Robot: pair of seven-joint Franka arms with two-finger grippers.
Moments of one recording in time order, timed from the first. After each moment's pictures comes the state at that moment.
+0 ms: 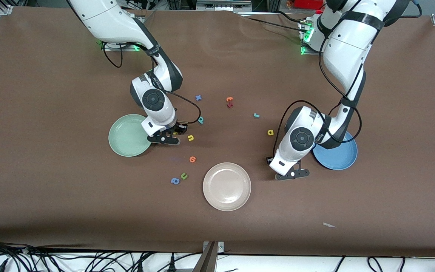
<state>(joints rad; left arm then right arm) -0.29 0.80 -0.10 -1.56 0.12 2.32 -0.62 0.51 0.60 0.05 -1.92 -0.03 2.49 0.69</state>
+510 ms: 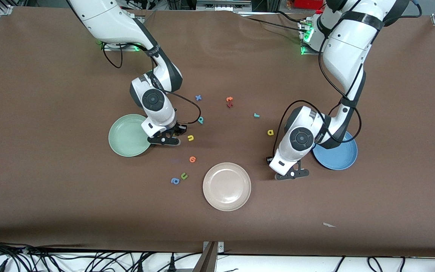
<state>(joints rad) -0.29 0.80 -0.10 -1.56 0.12 2.32 -0.62 0.52 0.59 0.03 -1.90 -0.04 2.47 0.63</state>
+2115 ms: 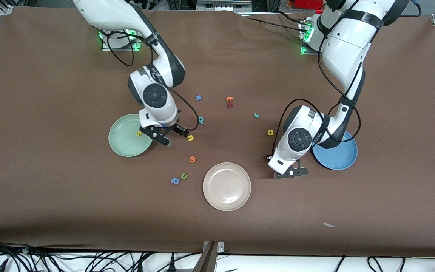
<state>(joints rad) -0.30 0.79 -0.10 -1.55 0.12 2.25 -0.62 0.57 0.58 0.03 -1.75 -0.02 2.27 1.27</state>
